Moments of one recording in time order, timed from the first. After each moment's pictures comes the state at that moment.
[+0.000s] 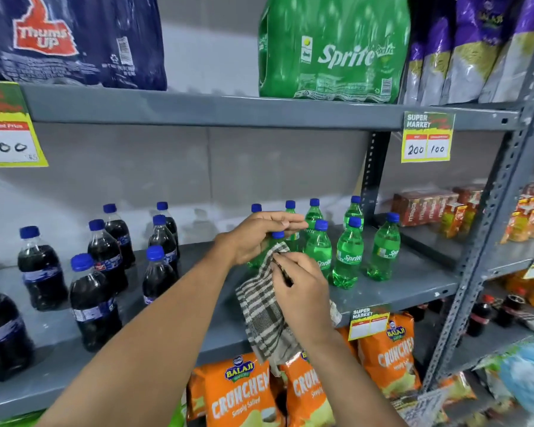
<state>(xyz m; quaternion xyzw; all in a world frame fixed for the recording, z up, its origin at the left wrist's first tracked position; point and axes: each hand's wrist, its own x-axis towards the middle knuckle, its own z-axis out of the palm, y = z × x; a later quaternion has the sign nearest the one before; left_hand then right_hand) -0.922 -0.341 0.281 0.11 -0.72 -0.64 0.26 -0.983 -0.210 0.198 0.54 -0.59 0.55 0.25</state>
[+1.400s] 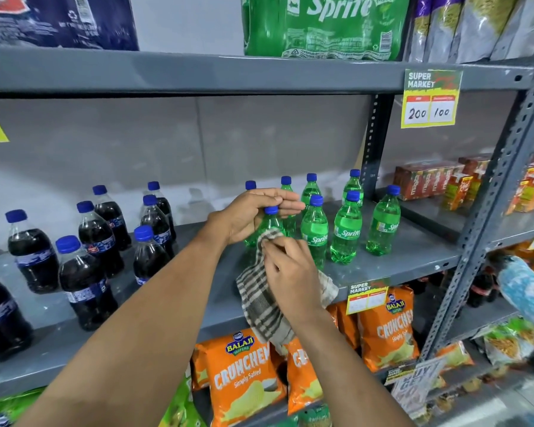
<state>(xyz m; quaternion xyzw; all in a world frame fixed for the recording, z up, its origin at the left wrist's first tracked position) -0.929 -0.353 0.271 0.08 -0.69 -0.67 0.25 -0.991 -0.222 0.170 0.57 -0.61 0.48 0.27</state>
